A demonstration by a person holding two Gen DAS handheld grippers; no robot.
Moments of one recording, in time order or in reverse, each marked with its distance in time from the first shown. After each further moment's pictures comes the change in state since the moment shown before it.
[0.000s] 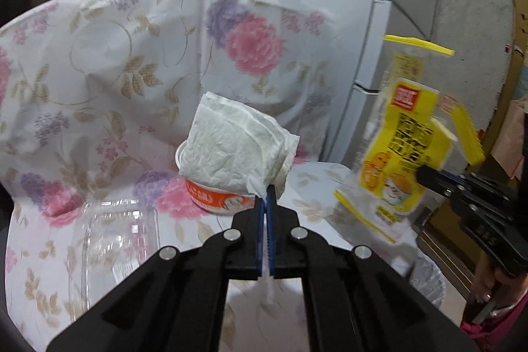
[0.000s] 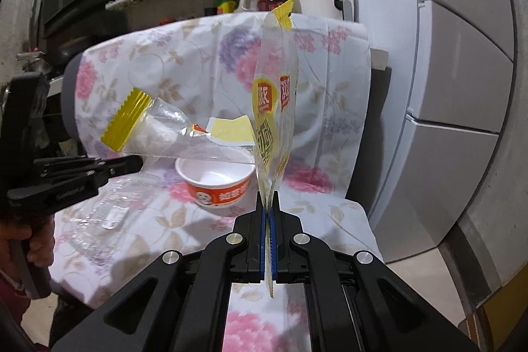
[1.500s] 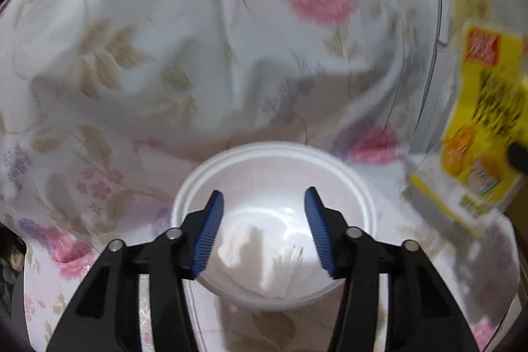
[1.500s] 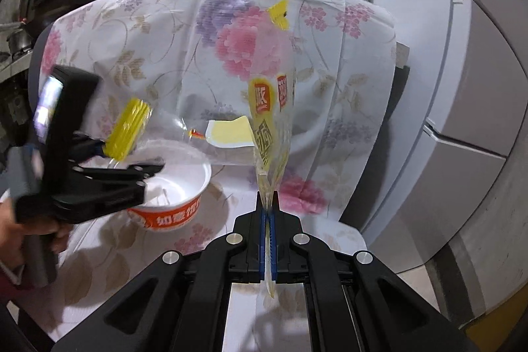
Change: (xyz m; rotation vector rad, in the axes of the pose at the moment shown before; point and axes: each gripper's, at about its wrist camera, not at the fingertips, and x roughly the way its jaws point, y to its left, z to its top) left arm 0.171 0.047 0.035 0.097 0.143 0.253; right arm 0.110 -0.011 0.029 -0.084 0.064 -0.070
